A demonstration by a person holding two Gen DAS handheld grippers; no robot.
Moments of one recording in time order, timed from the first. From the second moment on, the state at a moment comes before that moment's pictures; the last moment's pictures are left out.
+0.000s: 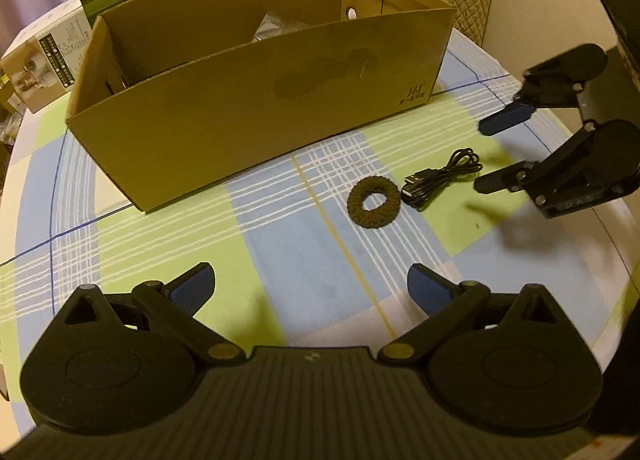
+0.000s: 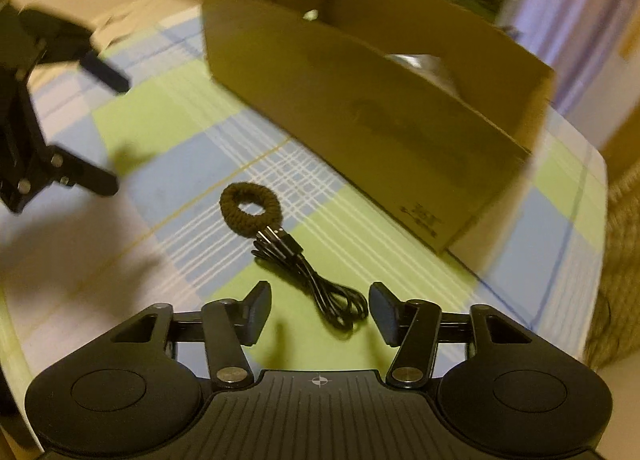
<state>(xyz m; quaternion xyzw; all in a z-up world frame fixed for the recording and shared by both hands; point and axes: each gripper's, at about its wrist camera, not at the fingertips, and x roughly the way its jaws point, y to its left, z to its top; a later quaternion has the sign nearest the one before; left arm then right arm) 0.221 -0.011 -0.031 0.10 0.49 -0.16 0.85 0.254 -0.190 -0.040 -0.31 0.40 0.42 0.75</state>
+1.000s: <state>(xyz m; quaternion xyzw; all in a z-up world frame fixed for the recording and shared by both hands) 0.262 -0.049 -0.072 0.07 0.47 -0.19 0.86 0.284 -0.226 -0.069 0.00 0.53 0.24 0.82</state>
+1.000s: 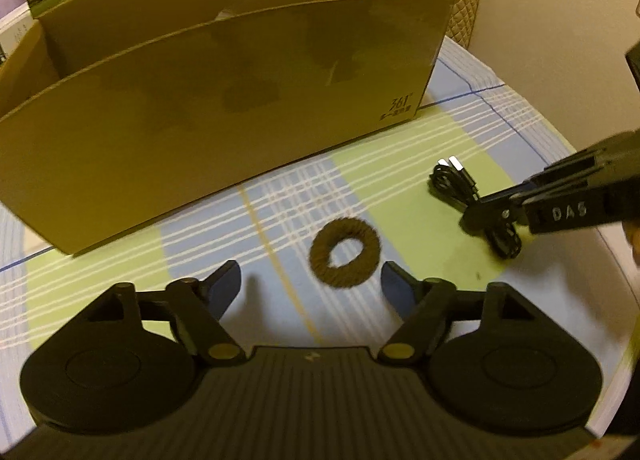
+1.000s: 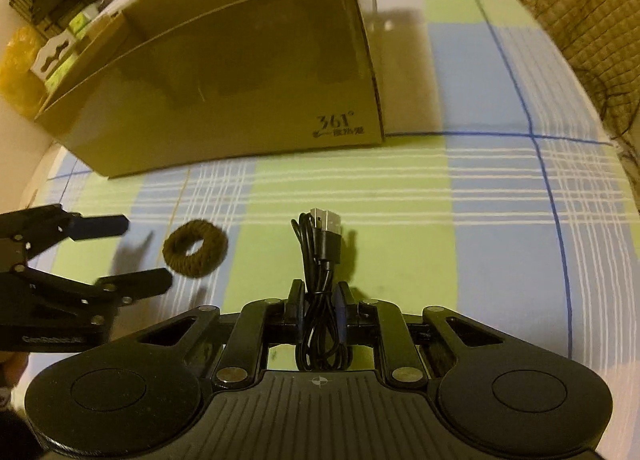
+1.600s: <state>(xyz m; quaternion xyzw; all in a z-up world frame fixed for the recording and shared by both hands) 0.269 -0.071 -0.085 0.08 0.48 -0.19 0.85 0.265 -0.218 -0.074 -0.05 0.47 0.24 0.85</state>
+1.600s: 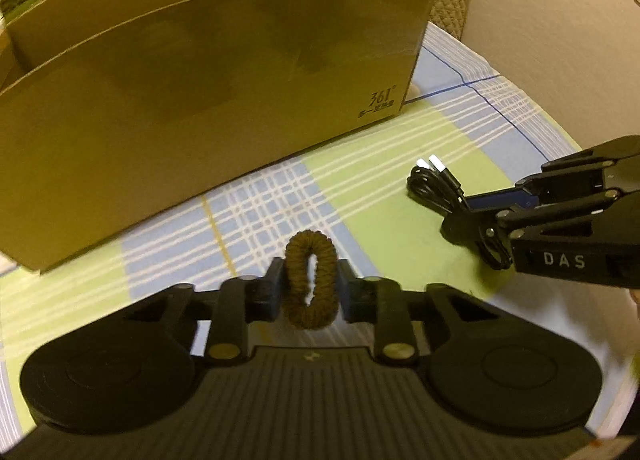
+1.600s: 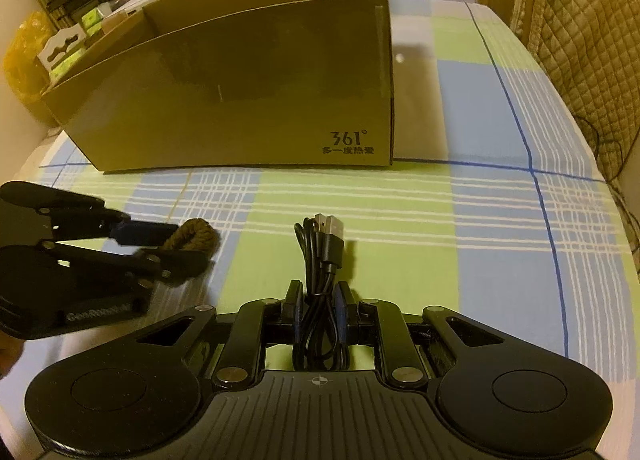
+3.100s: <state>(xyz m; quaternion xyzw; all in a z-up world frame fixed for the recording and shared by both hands) 0.114 -0.002 -0.014 -0.06 0.46 -0.08 0.88 0.125 -0.225 -0.011 0.01 0.44 0.24 0.86</state>
